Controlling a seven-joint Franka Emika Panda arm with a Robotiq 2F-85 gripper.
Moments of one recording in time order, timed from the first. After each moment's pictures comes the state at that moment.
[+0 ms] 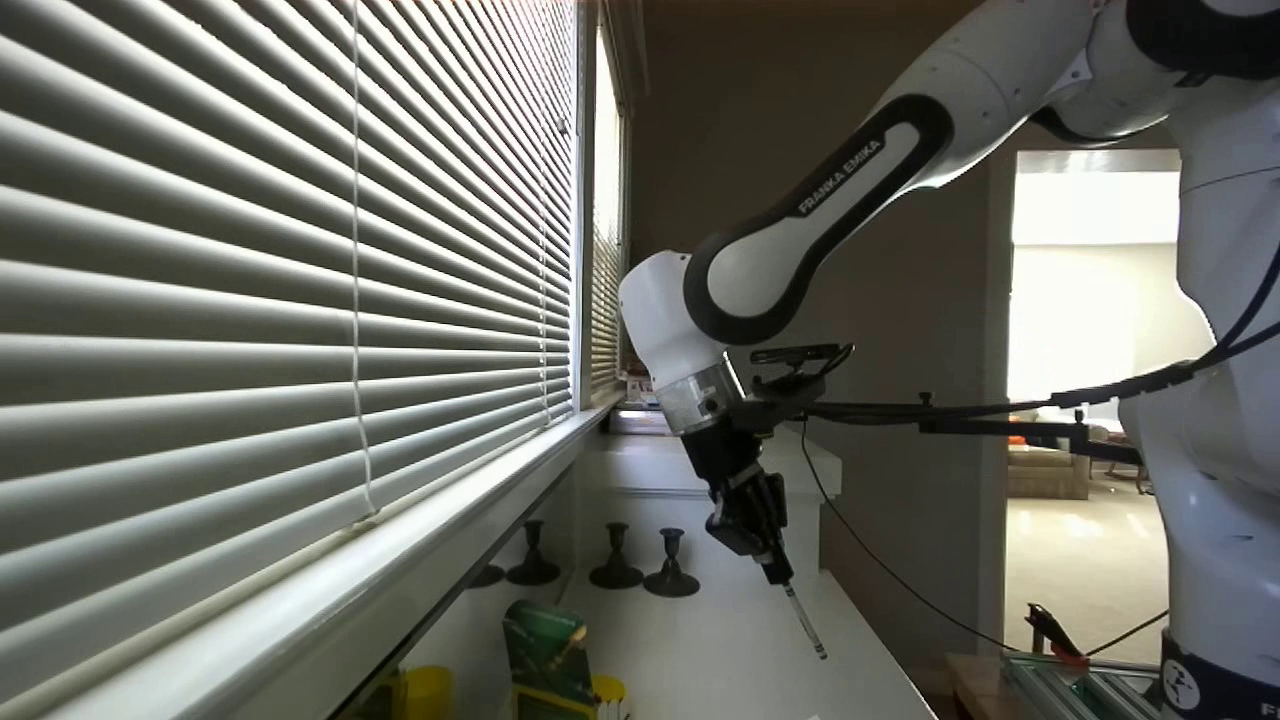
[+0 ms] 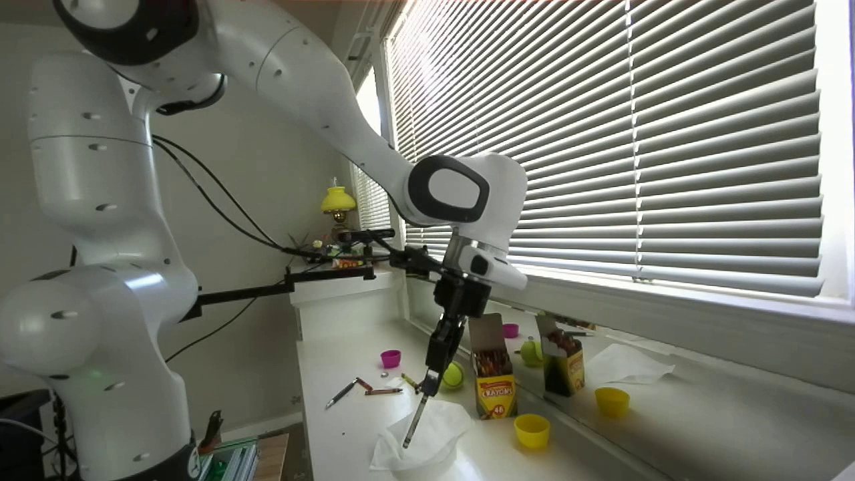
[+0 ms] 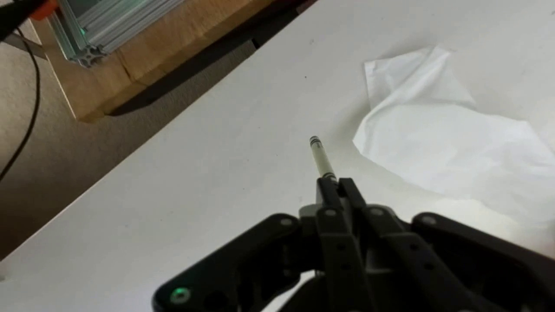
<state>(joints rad) -0.08 0.00 -0.01 -2.32 -0.05 1.89 0.50</state>
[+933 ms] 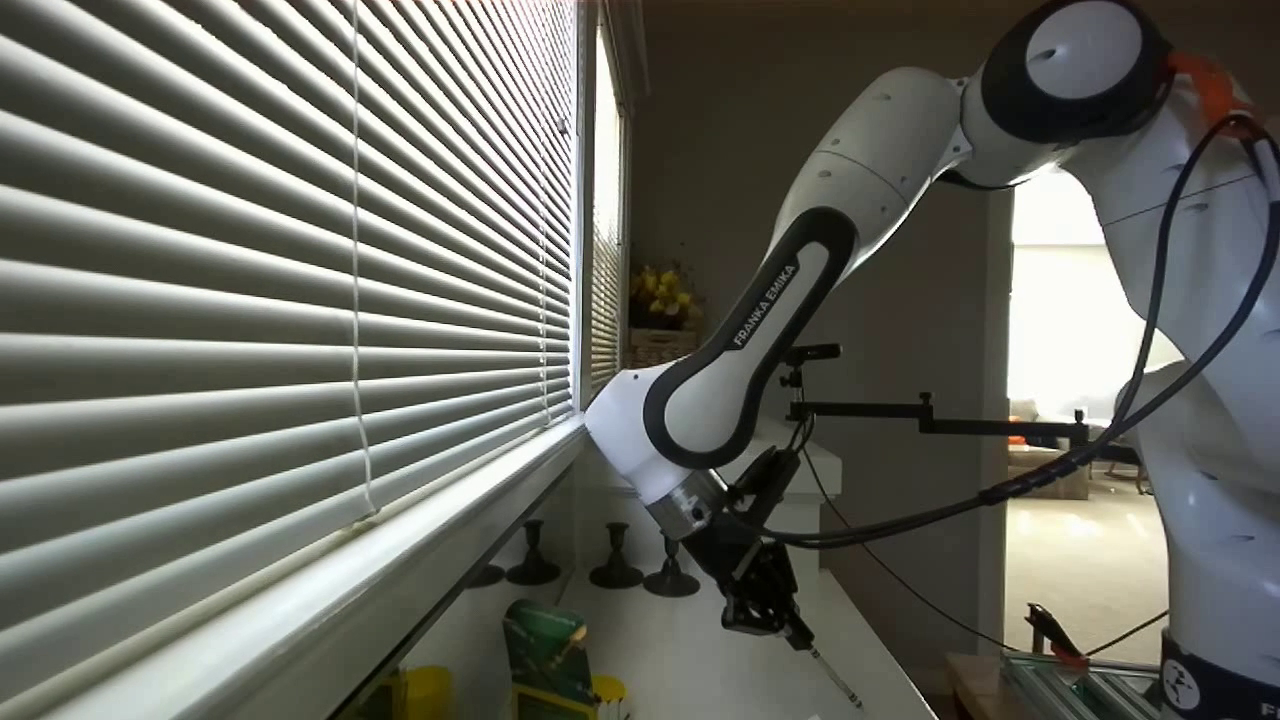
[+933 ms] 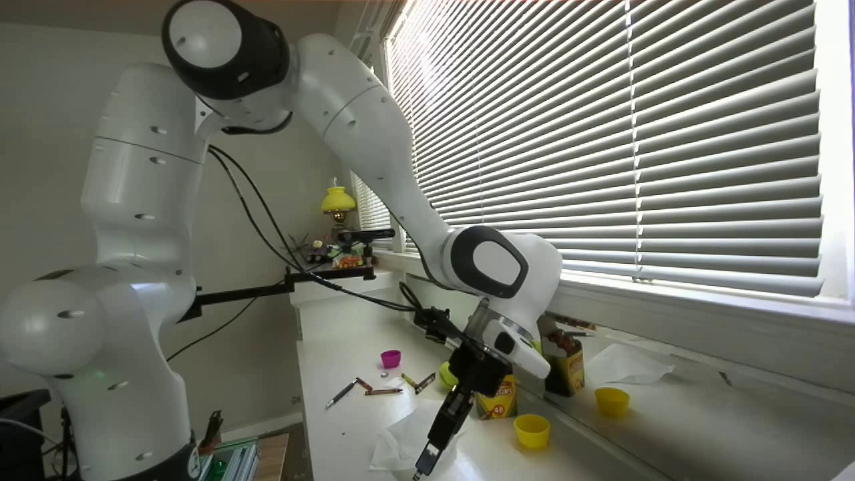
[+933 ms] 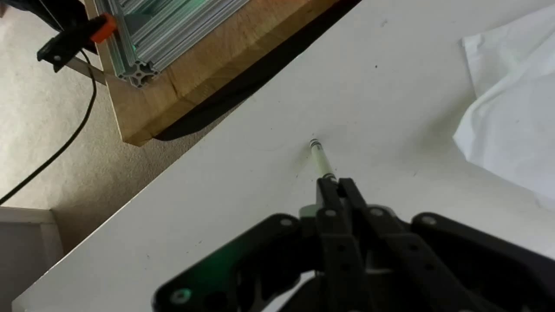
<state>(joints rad) -0.04 0.30 -0.08 -2.21 -0.15 1.86 0.56</state>
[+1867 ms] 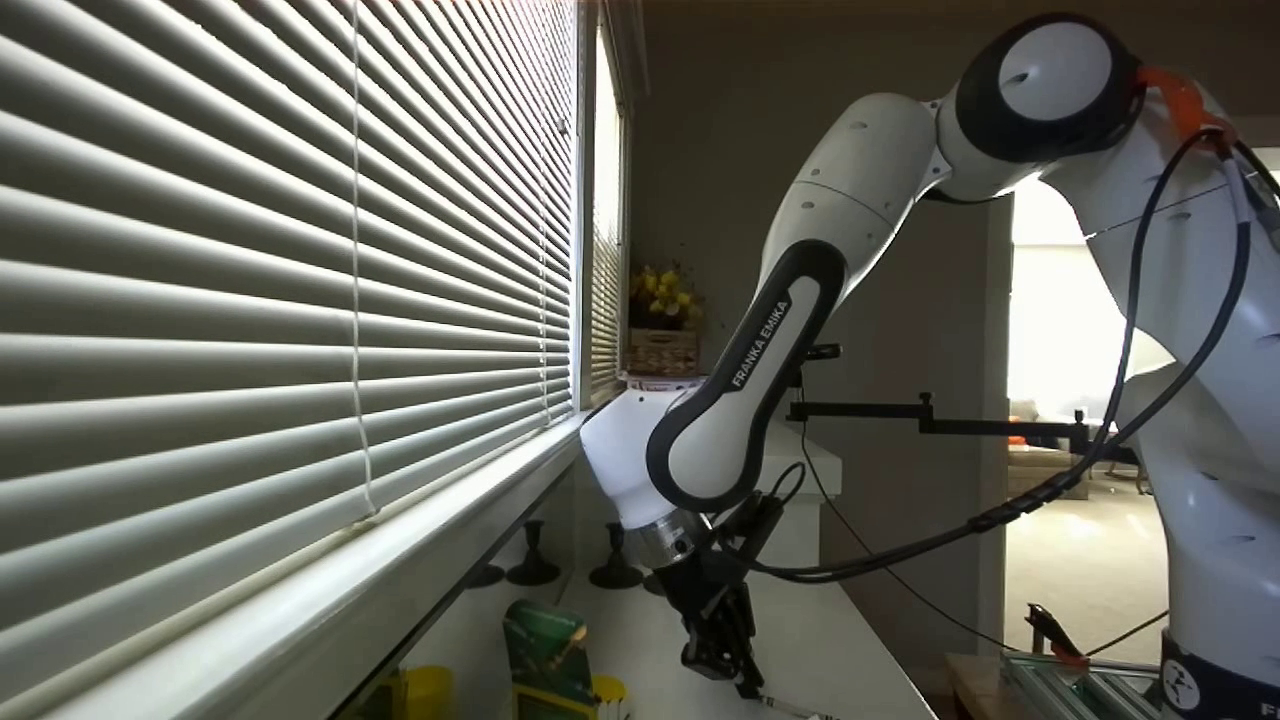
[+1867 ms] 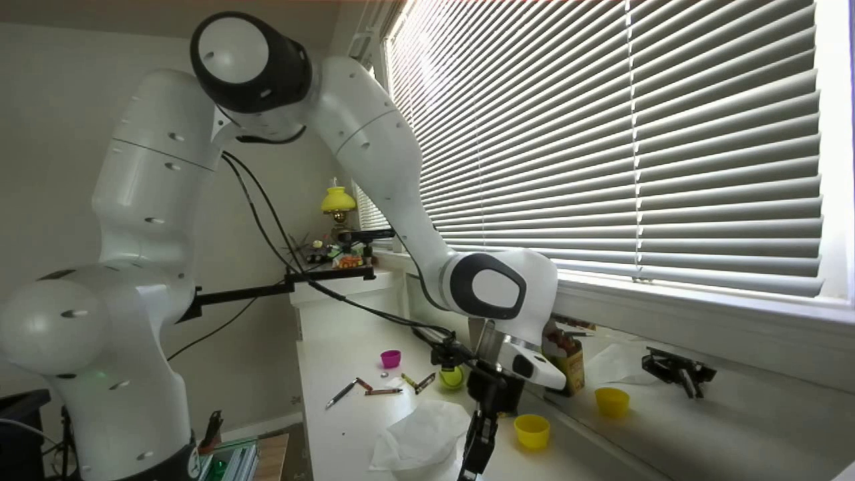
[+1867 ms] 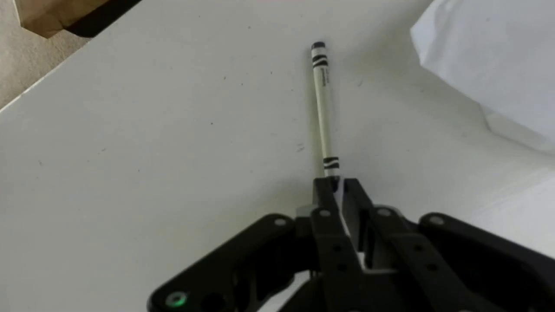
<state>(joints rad) -0.02 0.38 -0.08 -2.22 -0.15 2.14 0.45</state>
